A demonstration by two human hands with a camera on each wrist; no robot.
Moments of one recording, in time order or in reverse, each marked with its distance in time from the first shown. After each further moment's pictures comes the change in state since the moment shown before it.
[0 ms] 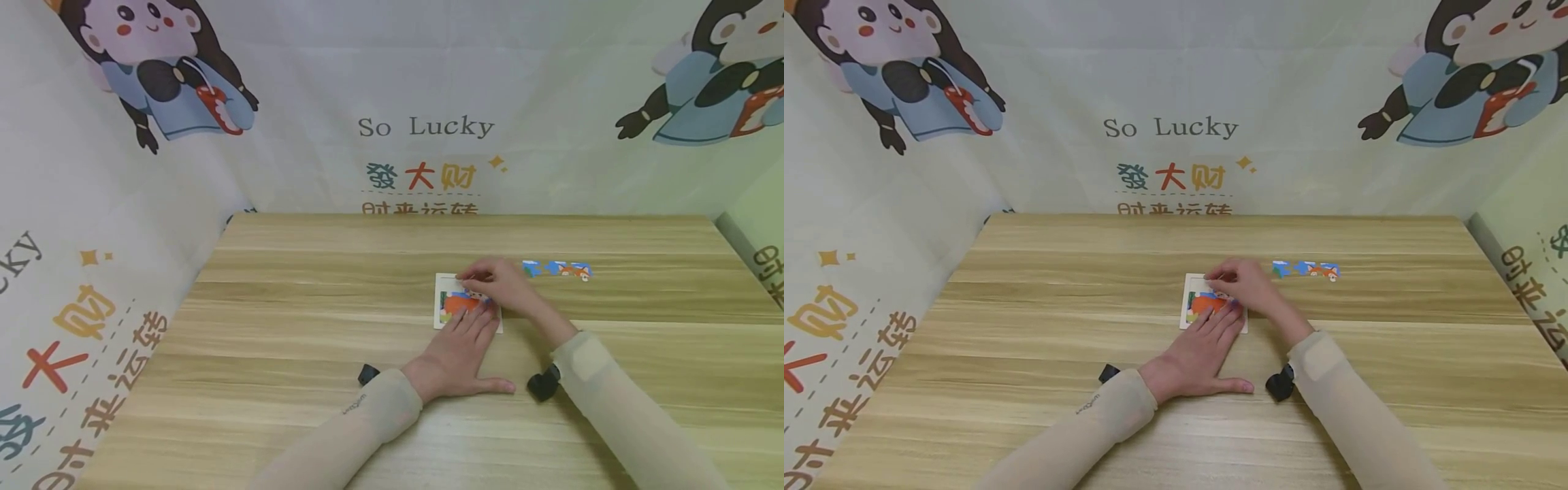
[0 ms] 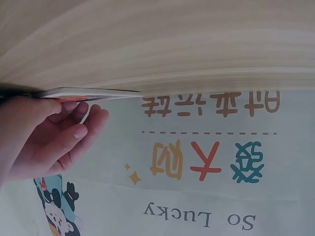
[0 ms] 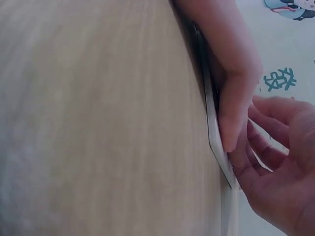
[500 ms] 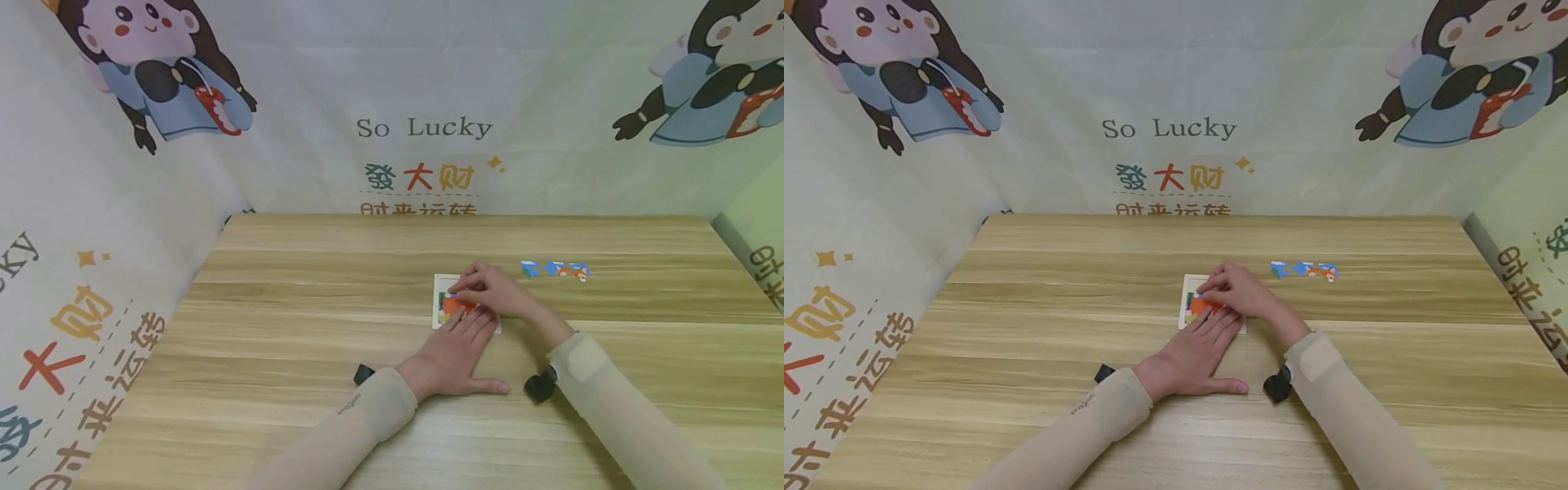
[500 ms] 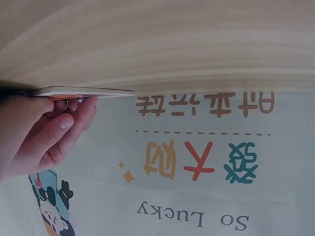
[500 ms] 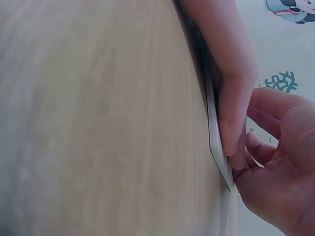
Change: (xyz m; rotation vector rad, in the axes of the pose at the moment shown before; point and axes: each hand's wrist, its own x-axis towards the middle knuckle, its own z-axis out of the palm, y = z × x) left_hand -0.002 -0.005 -0.003 -0.043 -0.056 0.040; right_hand 0.000 0.000 0.005 -0.032 -0.116 -0.042
